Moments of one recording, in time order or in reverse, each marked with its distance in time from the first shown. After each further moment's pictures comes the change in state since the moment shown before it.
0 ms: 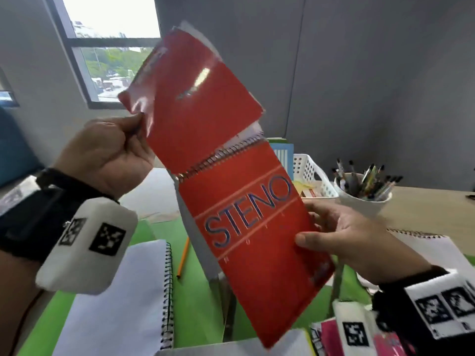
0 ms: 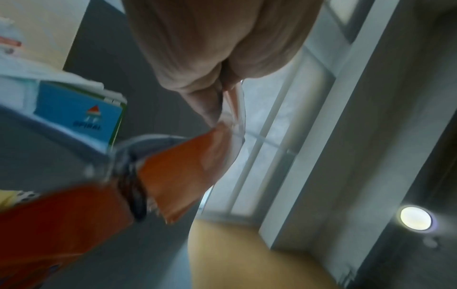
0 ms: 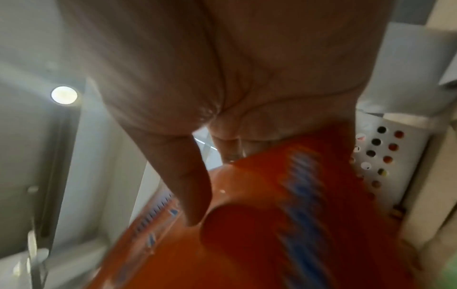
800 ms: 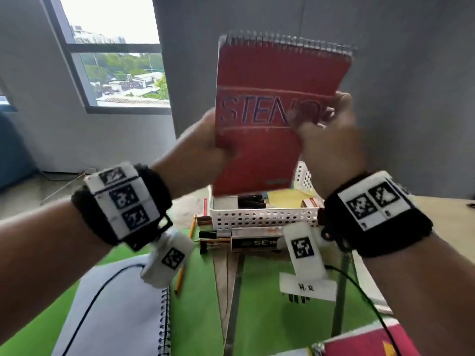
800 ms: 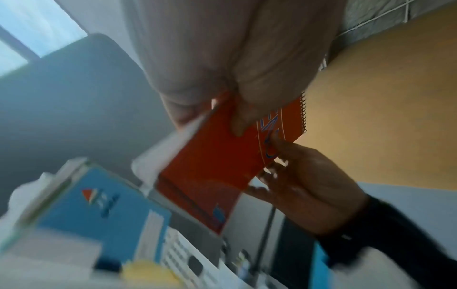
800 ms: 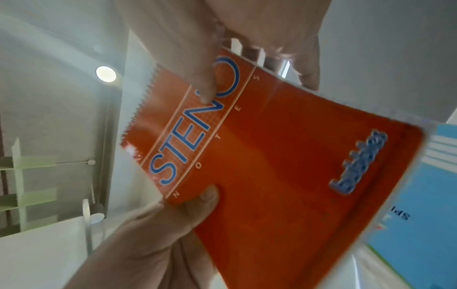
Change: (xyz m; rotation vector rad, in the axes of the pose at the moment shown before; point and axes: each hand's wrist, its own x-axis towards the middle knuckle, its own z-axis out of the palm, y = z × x) left_hand 0.017 -0.062 0.051 1.145 -0.714 0.639; right_hand 0.085 -0.101 0.024 -0.096 0.774 -0.544
